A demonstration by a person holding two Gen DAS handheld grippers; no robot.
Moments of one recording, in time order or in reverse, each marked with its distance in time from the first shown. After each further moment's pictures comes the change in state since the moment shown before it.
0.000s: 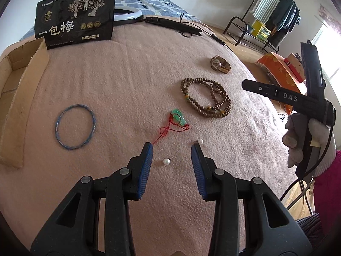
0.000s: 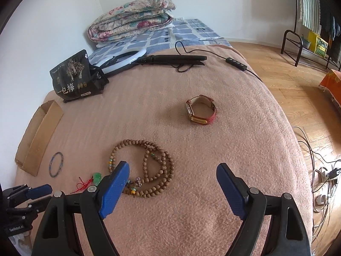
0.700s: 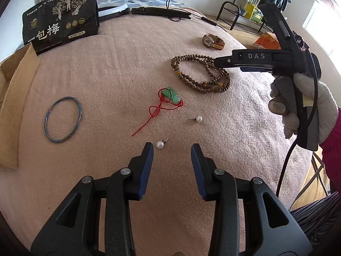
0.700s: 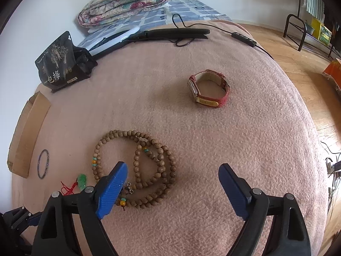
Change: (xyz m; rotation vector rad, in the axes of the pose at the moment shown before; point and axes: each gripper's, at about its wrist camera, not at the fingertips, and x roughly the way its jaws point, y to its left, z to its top) left arm 0.024 -0.016 -0.022 0.118 0.042 0.046; right arm 0.056 -0.001 0.004 0.033 0.122 -0.010
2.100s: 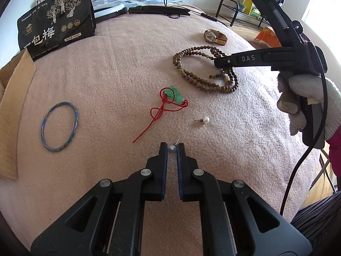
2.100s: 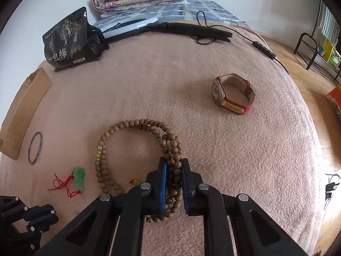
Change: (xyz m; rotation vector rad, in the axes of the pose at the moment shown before) left arm 0.015 0.000 0.004 0.044 -0.003 0.028; right arm 0.013 0.028 0.002 -0.134 0.011 -0.029
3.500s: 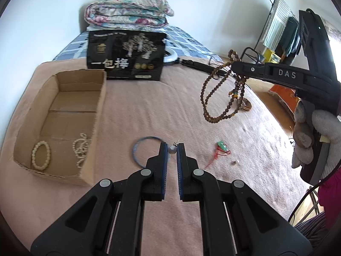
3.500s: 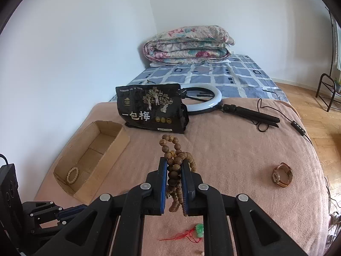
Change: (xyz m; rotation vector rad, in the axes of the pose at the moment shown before) left arm -0.127 0.115 -0.002 -0.213 -0.258 0.055; right arm -0.117 0.151 0.053 -0.098 -0.330 0.184
